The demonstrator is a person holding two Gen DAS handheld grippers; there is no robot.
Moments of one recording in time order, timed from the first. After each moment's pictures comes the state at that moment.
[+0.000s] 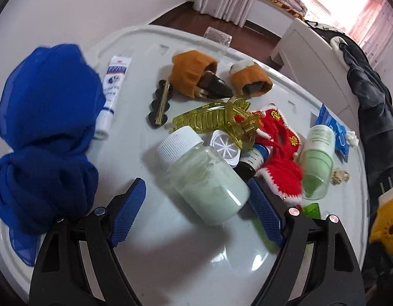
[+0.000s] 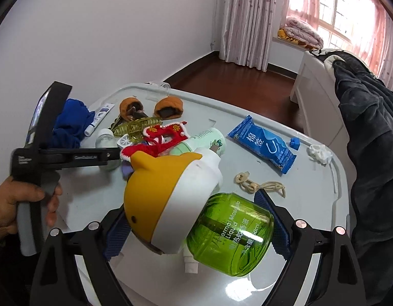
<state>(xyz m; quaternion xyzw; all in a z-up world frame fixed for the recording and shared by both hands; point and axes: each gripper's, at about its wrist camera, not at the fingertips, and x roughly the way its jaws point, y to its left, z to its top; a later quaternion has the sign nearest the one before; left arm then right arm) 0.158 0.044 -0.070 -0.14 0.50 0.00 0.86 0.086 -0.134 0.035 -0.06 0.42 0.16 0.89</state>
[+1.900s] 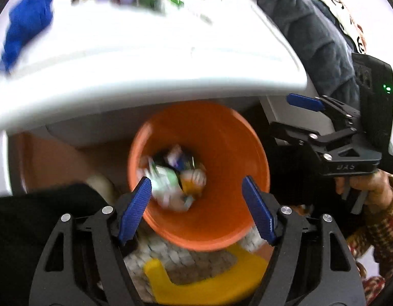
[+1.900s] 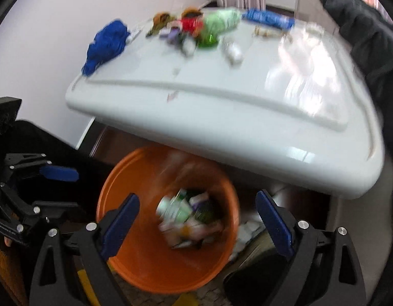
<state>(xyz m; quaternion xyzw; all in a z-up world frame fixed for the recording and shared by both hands) -0.096 -0.008 -0.052 -0.02 0.59 -0.26 0.76 -0.109 -0.144 -0.012 0.00 0.52 0.16 0.84</state>
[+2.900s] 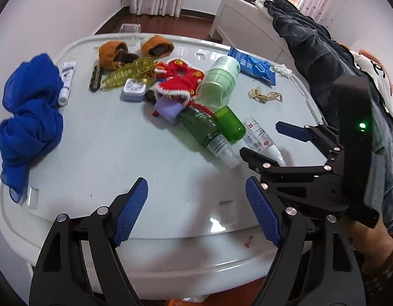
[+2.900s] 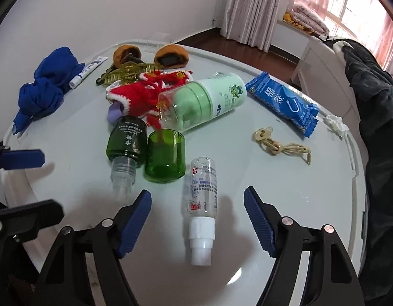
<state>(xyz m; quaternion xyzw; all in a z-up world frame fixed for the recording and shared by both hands) 0.060 -0.015 -0.037 -0.07 0.50 -0.15 0.85 0.087 -0.103 -0.039 -0.11 0.47 0.14 0.86</state>
